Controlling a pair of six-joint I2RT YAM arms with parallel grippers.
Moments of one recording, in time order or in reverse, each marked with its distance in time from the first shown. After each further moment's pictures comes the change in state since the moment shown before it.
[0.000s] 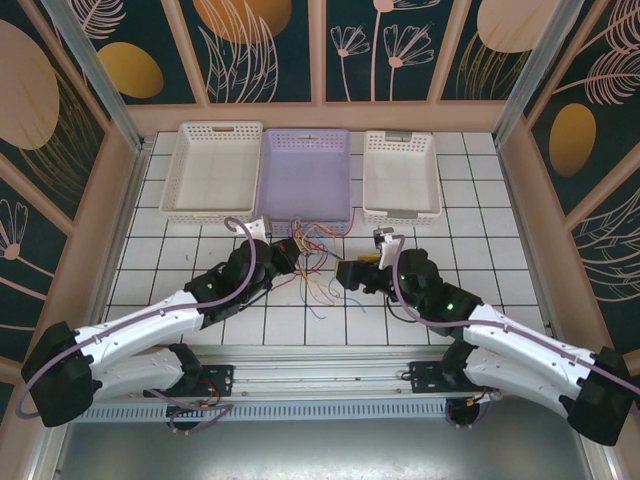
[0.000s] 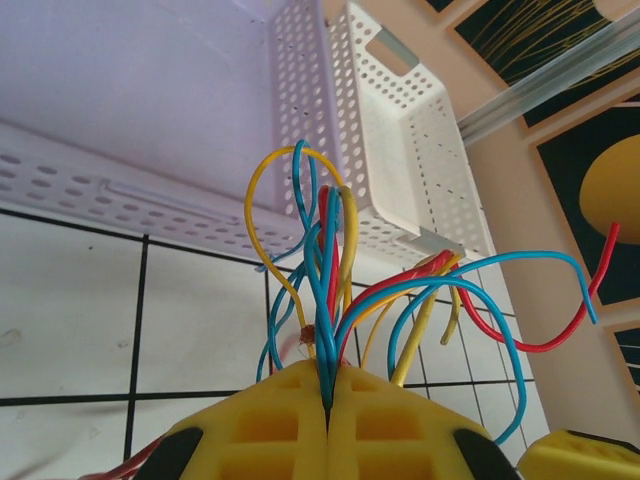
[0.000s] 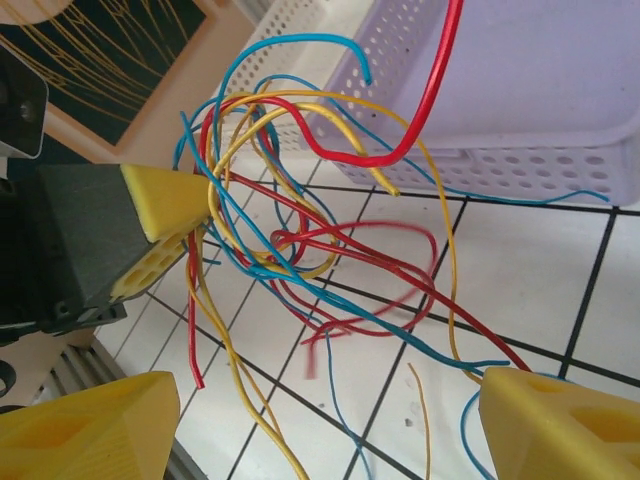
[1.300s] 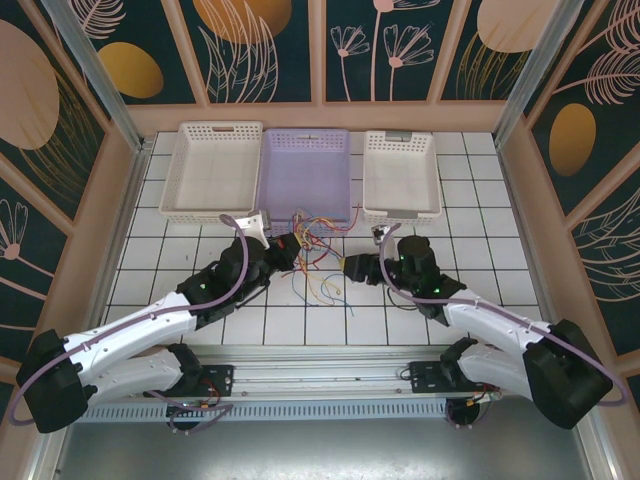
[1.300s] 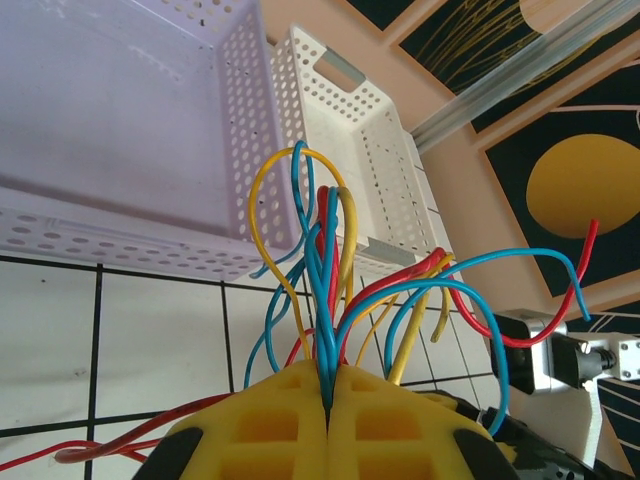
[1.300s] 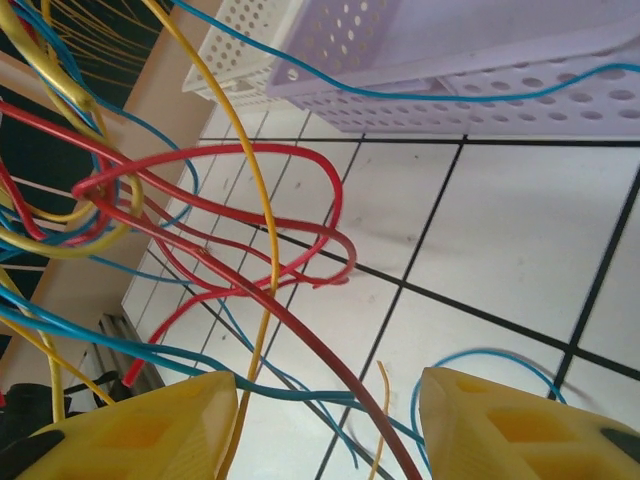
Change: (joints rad) left arm 0.000 -0.050 0.023 0.005 0.034 0.045; right arm -0.264 0.263 -0.101 0.313 -0.394 0.013
